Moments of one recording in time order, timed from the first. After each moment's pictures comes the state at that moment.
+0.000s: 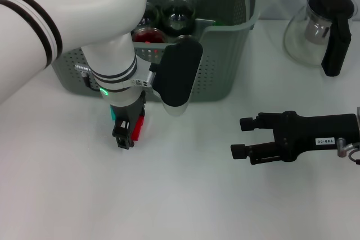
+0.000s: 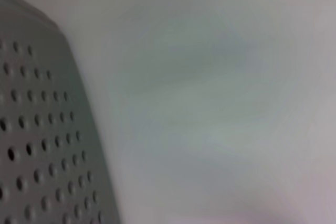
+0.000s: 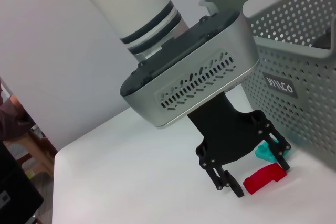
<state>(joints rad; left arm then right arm) -1.00 -2.16 1.53 0.71 2.86 1.27 -1.79 0.58 2.05 -0.88 -0.62 -1.99 -1.59 1.60</state>
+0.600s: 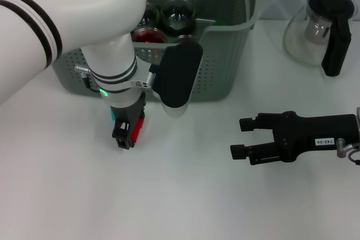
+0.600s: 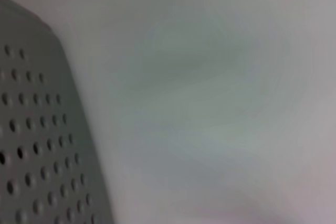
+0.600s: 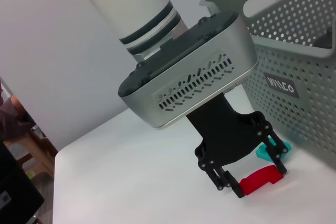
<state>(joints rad) -1.00 -2.16 1.53 0.72 2.86 1.28 -1.78 0.58 2.06 -0.88 -0.62 -1.99 -1.59 1.60</state>
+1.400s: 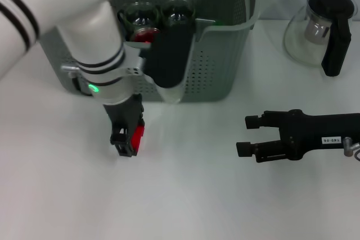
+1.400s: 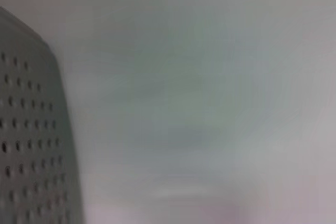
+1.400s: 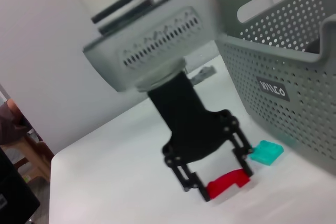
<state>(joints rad) -0.96 -2.16 1.38 0.89 2.85 1.50 -1.78 0.57 2.05 -0.86 -0.62 -1.99 -1.60 1.59</state>
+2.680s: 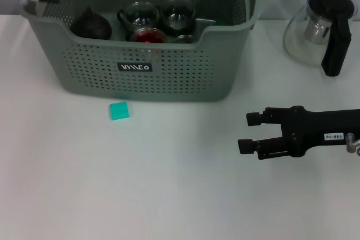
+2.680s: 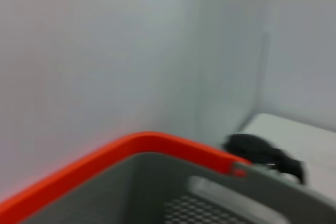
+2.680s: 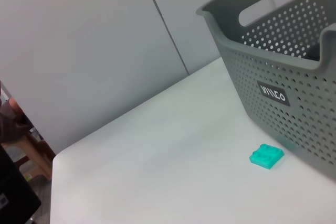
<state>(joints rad) -0.91 -2.02 0.62 0.90 2.27 1.40 -1.81 0.58 2.04 -0.86 -0.62 -1.99 -1.61 1.59</state>
